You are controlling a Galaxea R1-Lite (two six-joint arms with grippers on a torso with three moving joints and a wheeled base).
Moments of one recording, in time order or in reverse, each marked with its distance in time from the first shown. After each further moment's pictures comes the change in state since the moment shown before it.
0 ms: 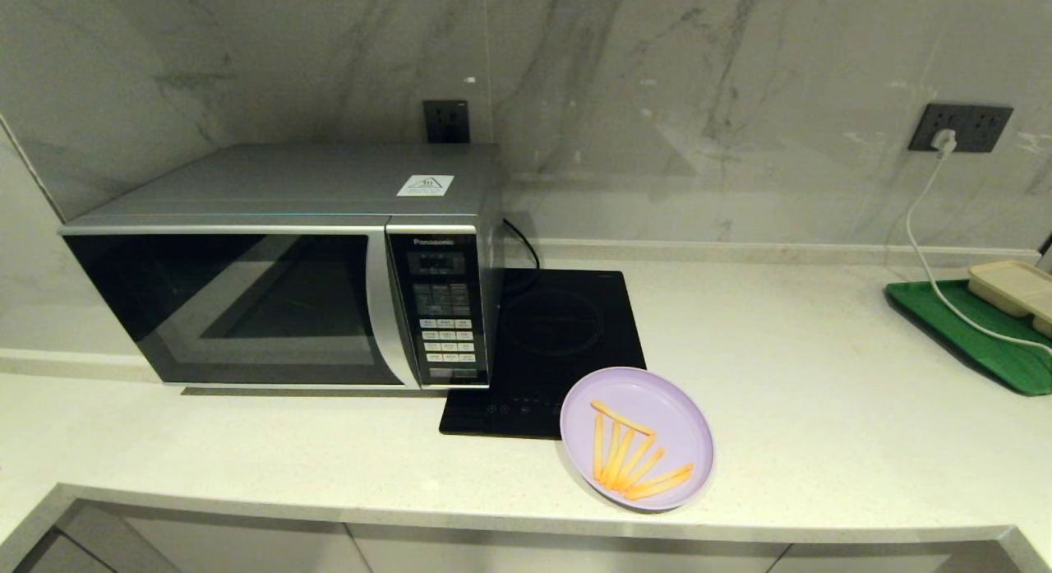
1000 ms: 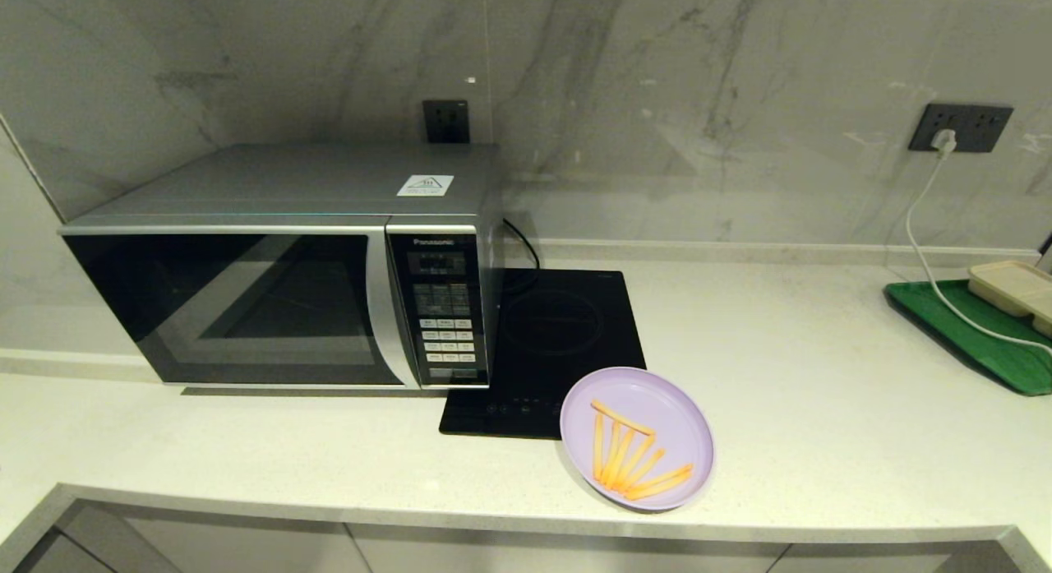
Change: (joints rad) left arm 0.000 0.001 -0.001 0.006 -0.003 0.042; right arm 0.000 0.000 0.001 0.000 0.000 0.000
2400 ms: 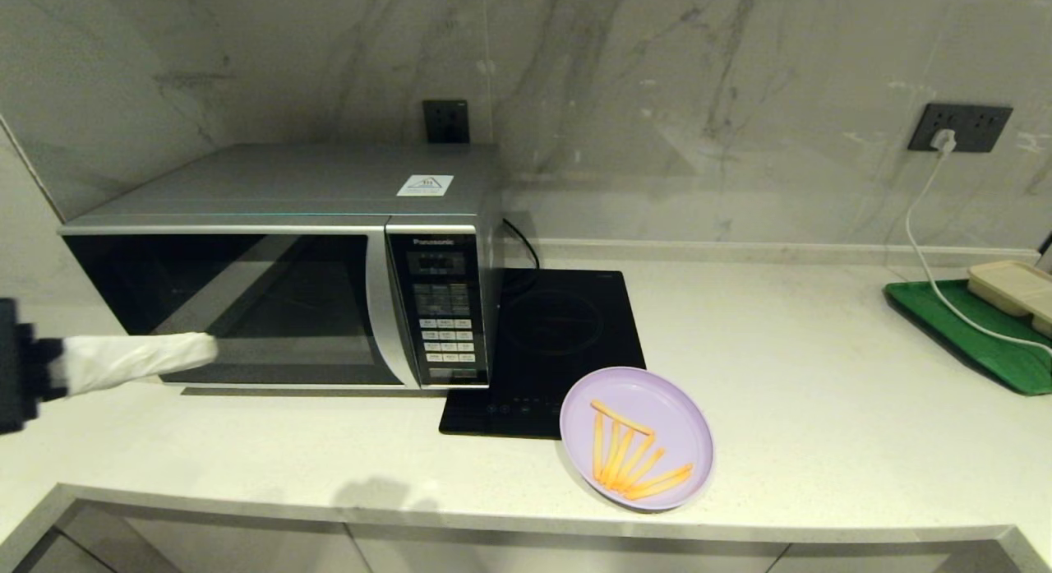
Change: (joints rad) left arm -0.105 1.100 -1.049 0.433 -0.537 -0.280; right arm 0.000 0.000 0.000 -0.001 0.000 0.000
